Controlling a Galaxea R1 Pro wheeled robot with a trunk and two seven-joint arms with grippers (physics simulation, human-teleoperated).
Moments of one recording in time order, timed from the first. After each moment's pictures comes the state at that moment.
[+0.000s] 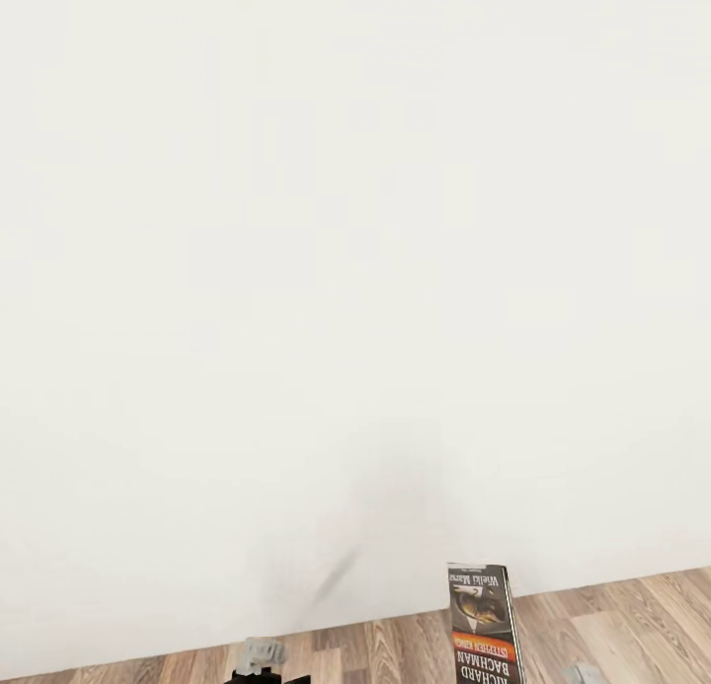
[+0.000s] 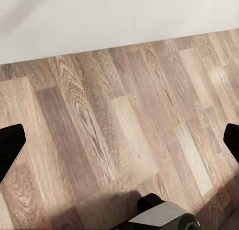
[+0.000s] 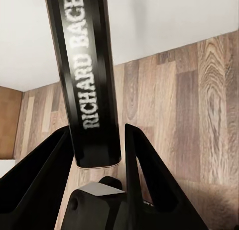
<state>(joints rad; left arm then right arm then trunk) -0.39 0.00 0.10 -0.24 -0.04 -0.02 -0.60 -0.29 -0.40 0.39 -0.33 -0.69 0.13 0.92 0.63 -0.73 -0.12</state>
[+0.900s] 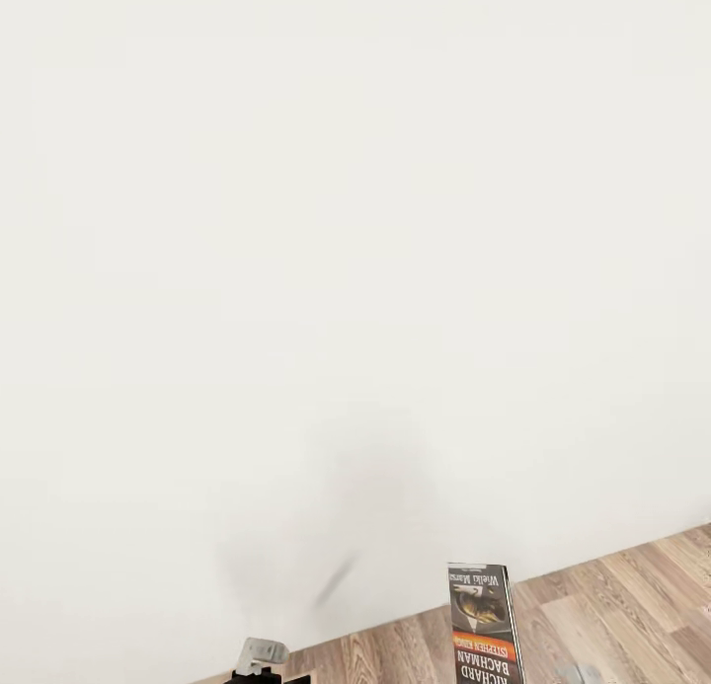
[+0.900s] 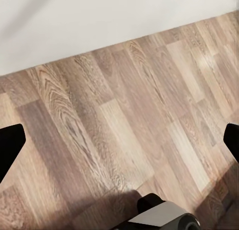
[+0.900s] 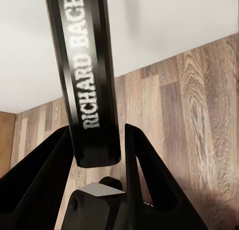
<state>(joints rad) -0.39 0.00 0.10 -0.24 -0.04 -0.02 -0.60 -0.29 -0.40 0.39 -0.34 -0.70 0.13 0.92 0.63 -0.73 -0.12</state>
